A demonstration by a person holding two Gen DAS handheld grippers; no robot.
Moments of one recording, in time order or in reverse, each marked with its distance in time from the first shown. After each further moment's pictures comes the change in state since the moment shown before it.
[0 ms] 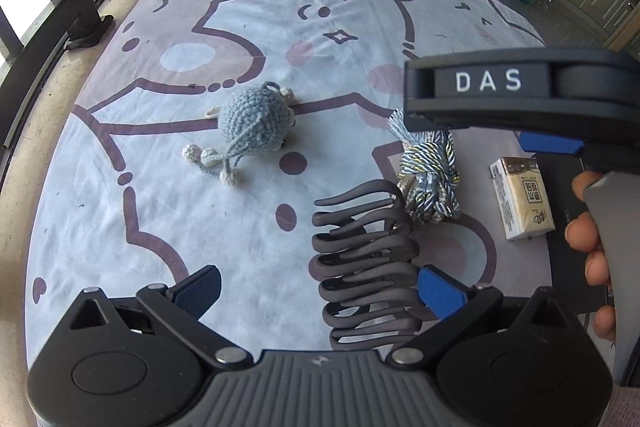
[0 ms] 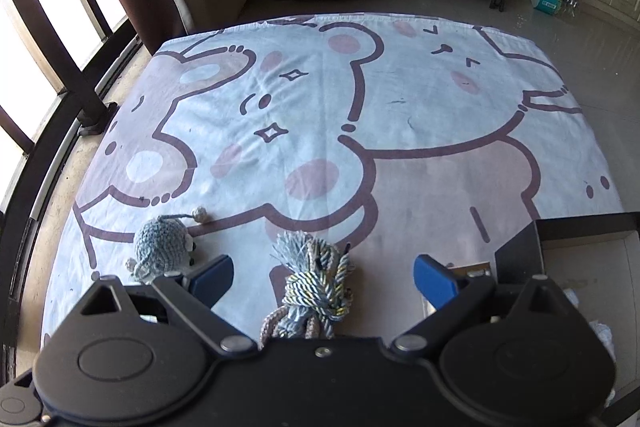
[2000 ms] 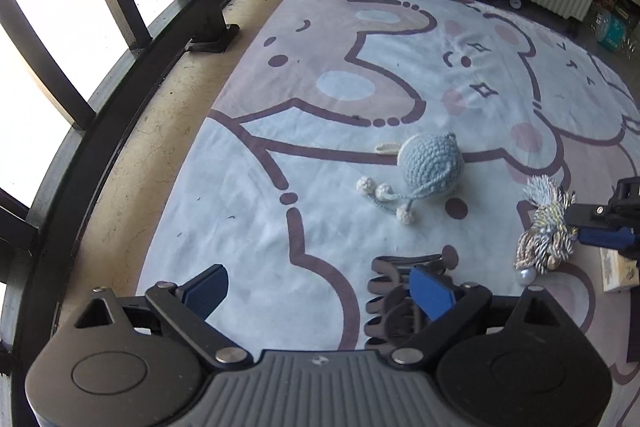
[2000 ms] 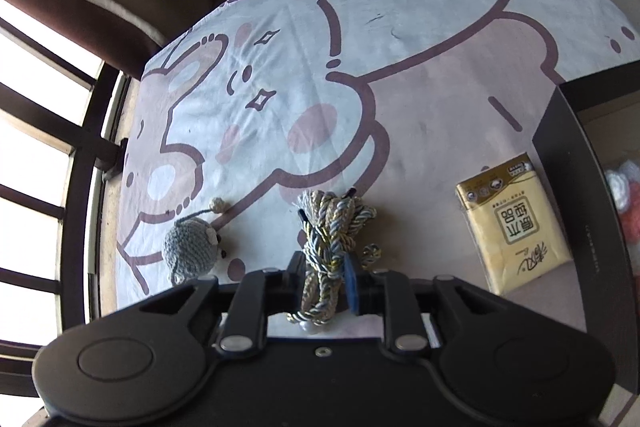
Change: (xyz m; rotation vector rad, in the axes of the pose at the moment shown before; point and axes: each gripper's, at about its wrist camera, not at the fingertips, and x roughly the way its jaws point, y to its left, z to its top) left arm -0.028 0.076 0.004 -0.150 -0.081 0.224; right arm 0.021 -0.038 -0.018 0.365 0.130 0.194
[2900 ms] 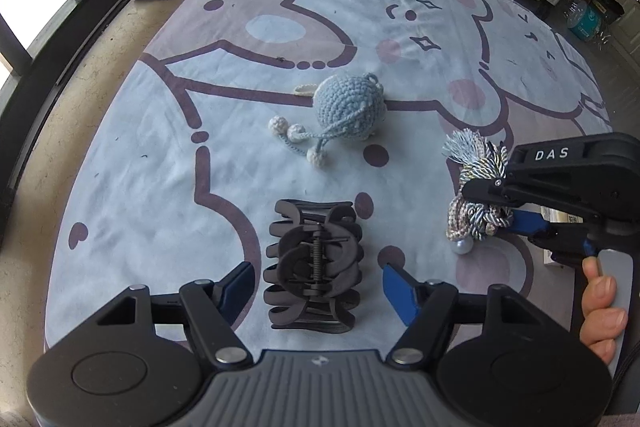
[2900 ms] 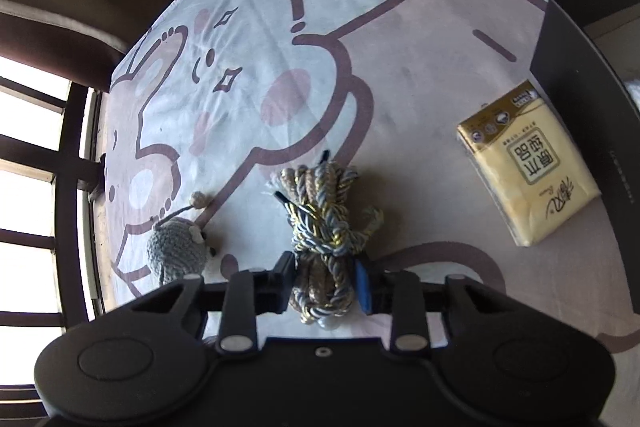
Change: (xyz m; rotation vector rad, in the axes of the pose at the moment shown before) left arm 0.013 -0.036 -0.018 -0.029 0.135 -0.148; right arm 0.025 -0.002 -0.012 0.126 0.065 -0.029
